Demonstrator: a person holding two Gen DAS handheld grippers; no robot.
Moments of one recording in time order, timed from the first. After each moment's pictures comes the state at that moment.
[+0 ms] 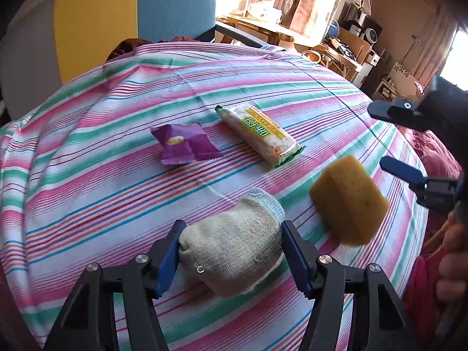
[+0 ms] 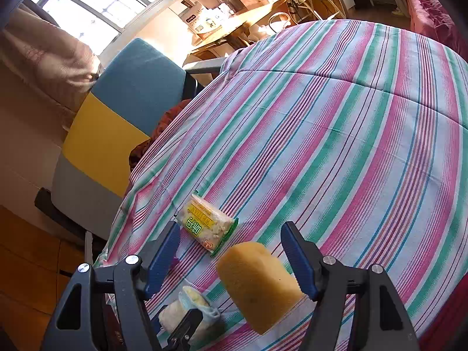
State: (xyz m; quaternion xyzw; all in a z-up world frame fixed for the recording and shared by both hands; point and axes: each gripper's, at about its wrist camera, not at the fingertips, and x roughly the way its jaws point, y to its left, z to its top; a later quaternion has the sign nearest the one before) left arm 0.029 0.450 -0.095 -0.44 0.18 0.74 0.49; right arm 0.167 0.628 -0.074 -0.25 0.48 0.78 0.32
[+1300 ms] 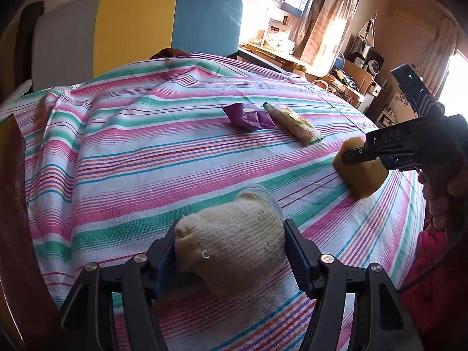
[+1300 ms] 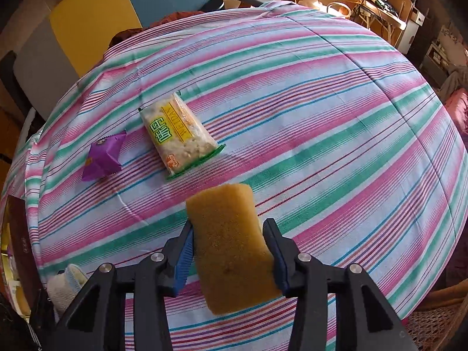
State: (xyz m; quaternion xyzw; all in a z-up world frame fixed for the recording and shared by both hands) left arm 0.022 0.350 -0.117 -0.40 0.10 0.77 0.48; right arm 0.104 0.600 -0.107 -0.50 0.27 0.76 0.30
